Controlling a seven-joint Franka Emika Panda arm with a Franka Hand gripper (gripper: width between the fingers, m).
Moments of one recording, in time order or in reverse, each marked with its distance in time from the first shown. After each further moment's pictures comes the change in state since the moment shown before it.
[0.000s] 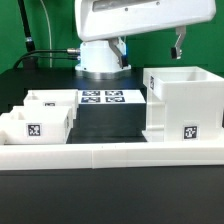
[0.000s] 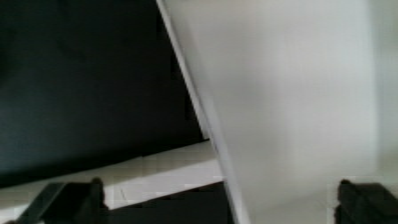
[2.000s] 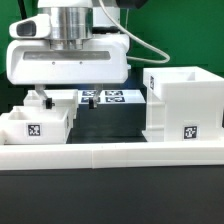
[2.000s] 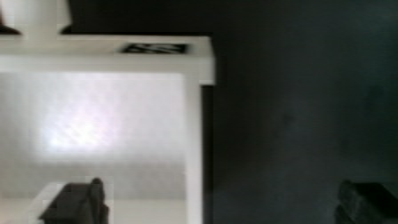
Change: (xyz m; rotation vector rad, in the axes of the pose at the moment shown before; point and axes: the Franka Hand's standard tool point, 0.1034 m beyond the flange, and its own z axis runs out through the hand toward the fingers) arm -0.049 0.133 0.063 -0.147 -0.004 -0.025
